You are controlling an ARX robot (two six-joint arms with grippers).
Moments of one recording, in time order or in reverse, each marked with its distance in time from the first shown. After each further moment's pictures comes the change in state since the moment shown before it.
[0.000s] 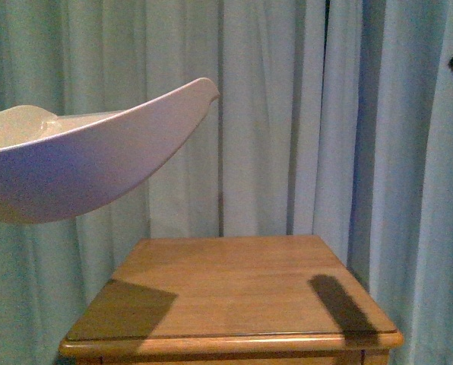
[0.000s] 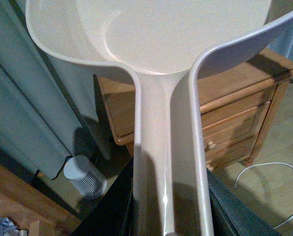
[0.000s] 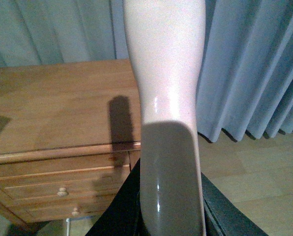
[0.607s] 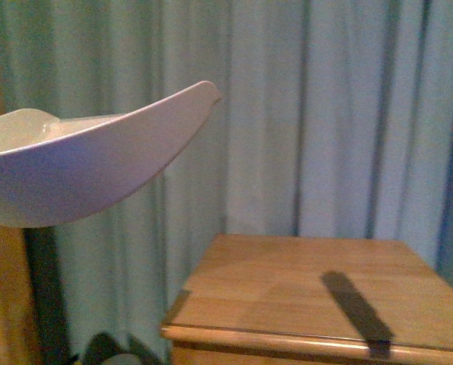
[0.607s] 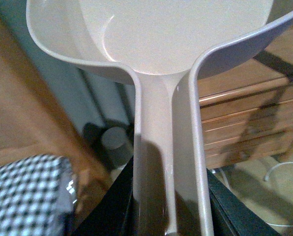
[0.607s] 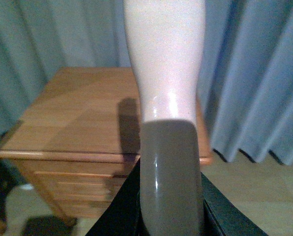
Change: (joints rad) left arm -0.001 0.000 -0.002 0.000 0.003 0.000; right arm -0.001 -0.007 0.000 0.001 0.004 0.000
